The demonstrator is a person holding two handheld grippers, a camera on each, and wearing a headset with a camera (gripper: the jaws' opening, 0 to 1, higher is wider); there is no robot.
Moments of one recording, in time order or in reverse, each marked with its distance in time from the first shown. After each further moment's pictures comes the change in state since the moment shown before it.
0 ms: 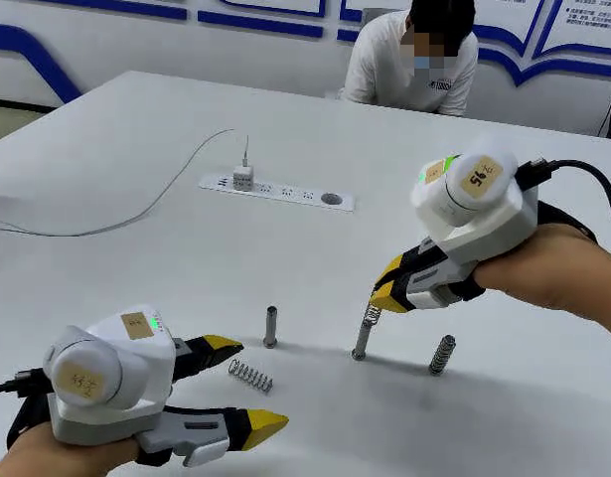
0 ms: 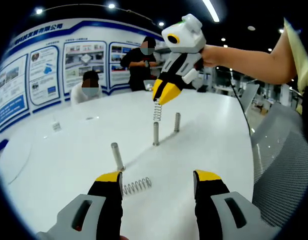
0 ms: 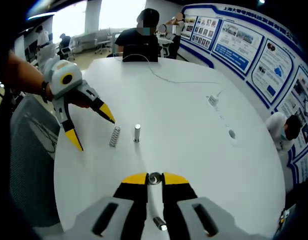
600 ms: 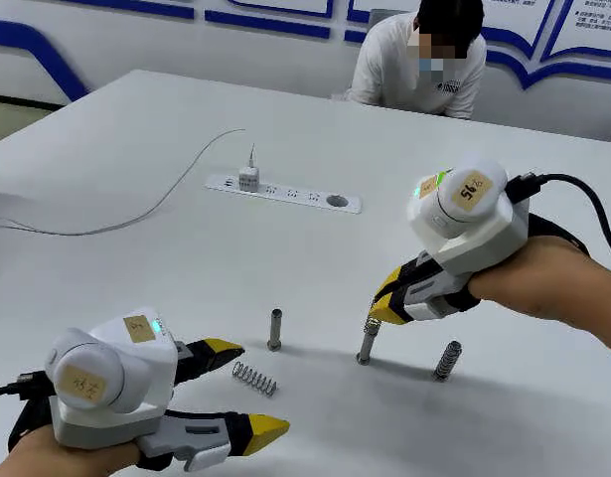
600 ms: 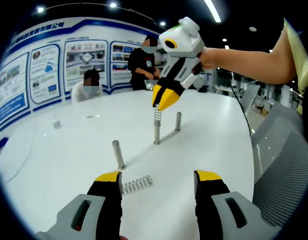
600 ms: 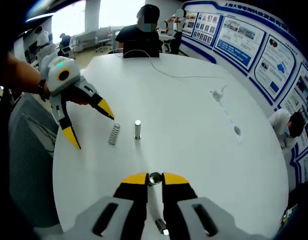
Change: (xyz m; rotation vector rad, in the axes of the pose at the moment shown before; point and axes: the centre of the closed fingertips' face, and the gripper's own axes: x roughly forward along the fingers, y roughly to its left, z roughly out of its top) left arm -0.001 0.002 -0.002 -0.011 0.002 0.002; right arm 0.019 -0.003 -0.009 0.015 0.028 0.031
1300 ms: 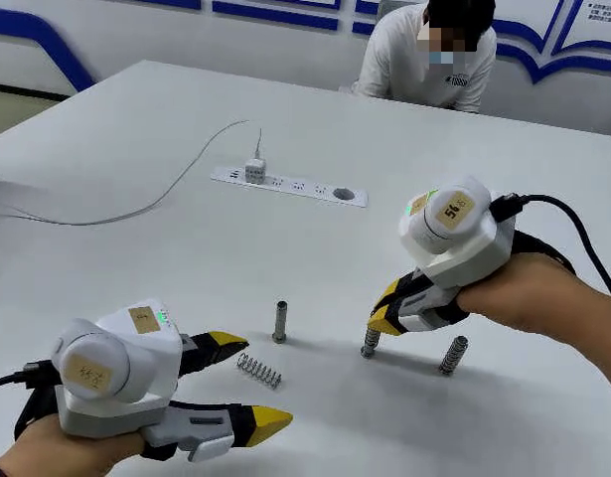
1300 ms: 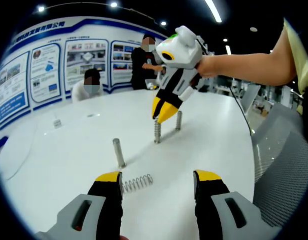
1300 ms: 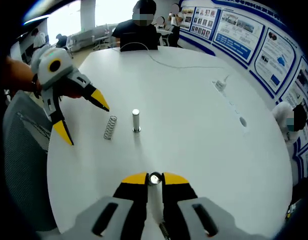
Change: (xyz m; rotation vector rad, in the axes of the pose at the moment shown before) left arm 0.000 0.001 -0.003 -0.005 0.003 0.003; right arm 0.026 0.004 -0.017 0.032 0.037 0.005
